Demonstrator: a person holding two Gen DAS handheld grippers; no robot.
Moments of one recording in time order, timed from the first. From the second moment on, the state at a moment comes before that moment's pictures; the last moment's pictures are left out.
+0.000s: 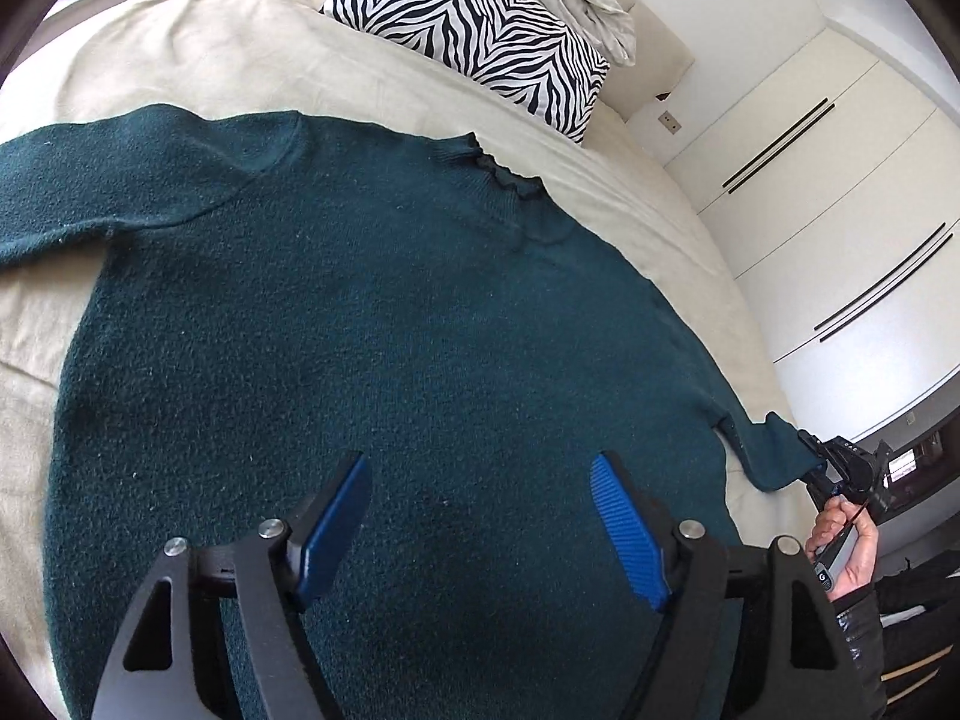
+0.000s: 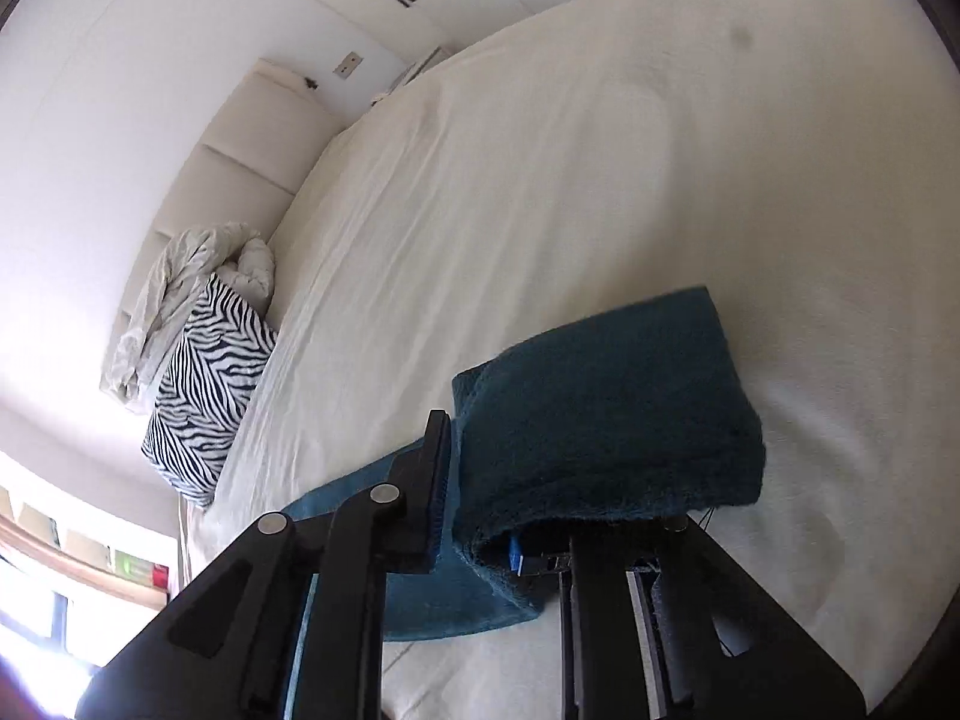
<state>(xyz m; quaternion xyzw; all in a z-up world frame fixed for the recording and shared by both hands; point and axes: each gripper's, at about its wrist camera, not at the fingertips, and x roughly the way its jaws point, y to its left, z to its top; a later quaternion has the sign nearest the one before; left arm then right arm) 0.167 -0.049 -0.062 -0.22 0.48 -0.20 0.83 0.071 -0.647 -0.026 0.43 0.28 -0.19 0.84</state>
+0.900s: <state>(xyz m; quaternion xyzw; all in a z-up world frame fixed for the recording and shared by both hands) 0.233 -0.073 -0.099 -0.33 0.52 -0.25 0.75 0.119 -0.306 -0.063 0.34 0.36 0.10 0.86</state>
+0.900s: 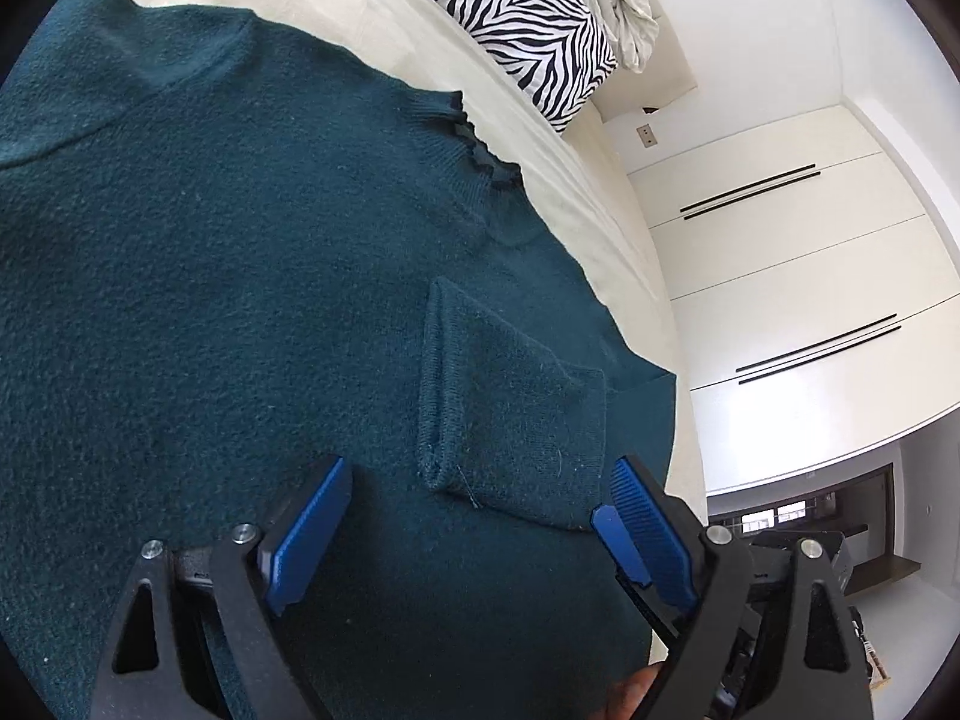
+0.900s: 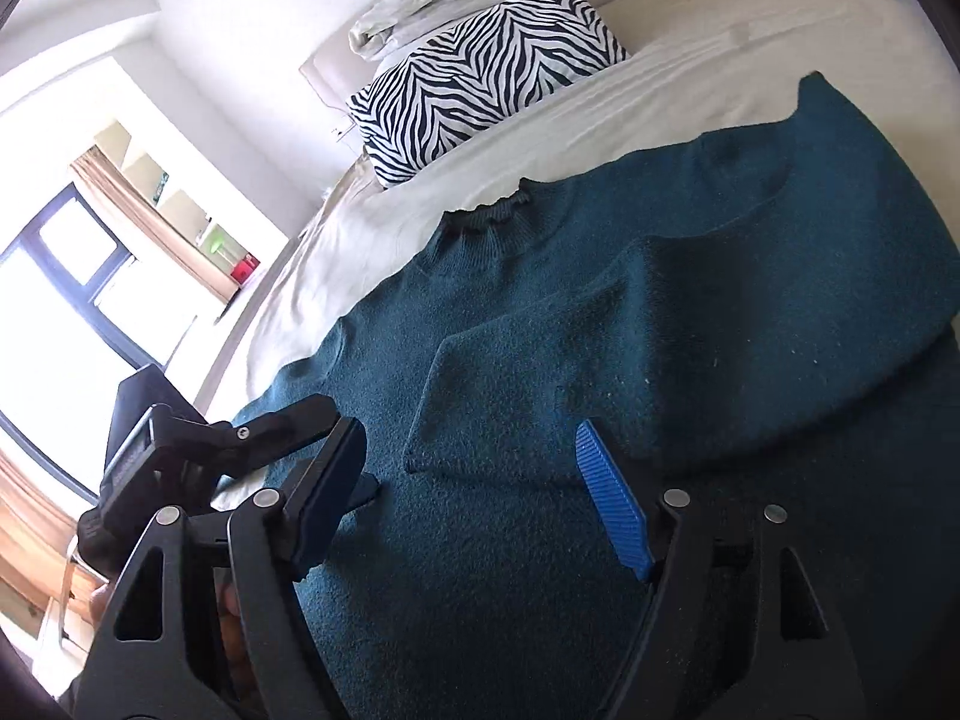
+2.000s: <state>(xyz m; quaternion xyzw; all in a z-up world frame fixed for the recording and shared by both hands) 0.290 -0.023 -0.090 -0.25 0.42 -0.17 0.85 0.142 -0.462 -0.120 0.61 0.28 0.03 0.74</state>
